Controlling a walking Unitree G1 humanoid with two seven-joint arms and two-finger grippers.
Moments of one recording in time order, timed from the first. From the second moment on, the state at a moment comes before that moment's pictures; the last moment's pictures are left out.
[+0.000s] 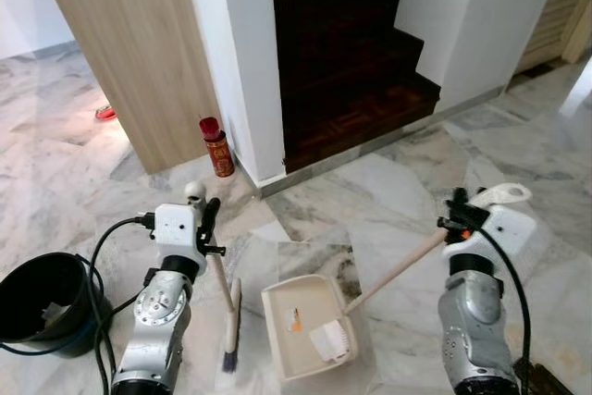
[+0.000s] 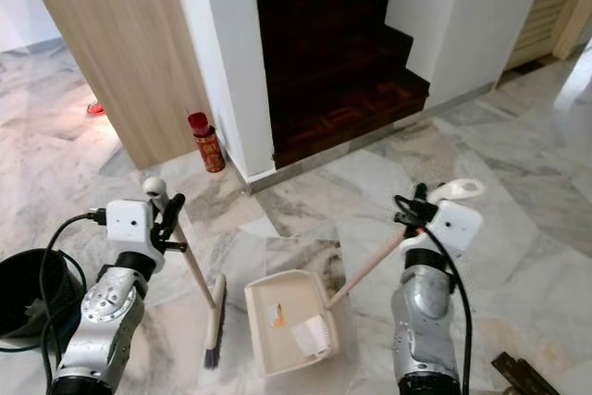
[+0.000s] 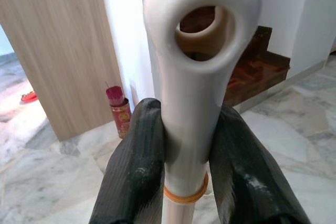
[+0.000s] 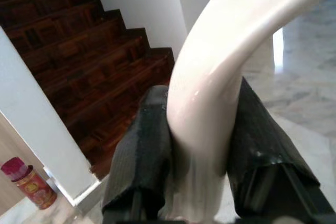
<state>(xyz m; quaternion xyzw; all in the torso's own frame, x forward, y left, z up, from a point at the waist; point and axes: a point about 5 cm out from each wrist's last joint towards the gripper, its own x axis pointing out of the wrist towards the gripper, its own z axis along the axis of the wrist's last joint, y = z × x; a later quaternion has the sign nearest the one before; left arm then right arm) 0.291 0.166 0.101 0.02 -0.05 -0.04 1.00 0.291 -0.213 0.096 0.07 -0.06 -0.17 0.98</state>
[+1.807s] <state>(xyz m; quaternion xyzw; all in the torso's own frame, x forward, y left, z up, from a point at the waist) 0.288 0.164 0.097 0.01 -0.04 -0.04 1.00 0.294 -0.211 0.096 0.08 -0.06 -0.16 0.98</state>
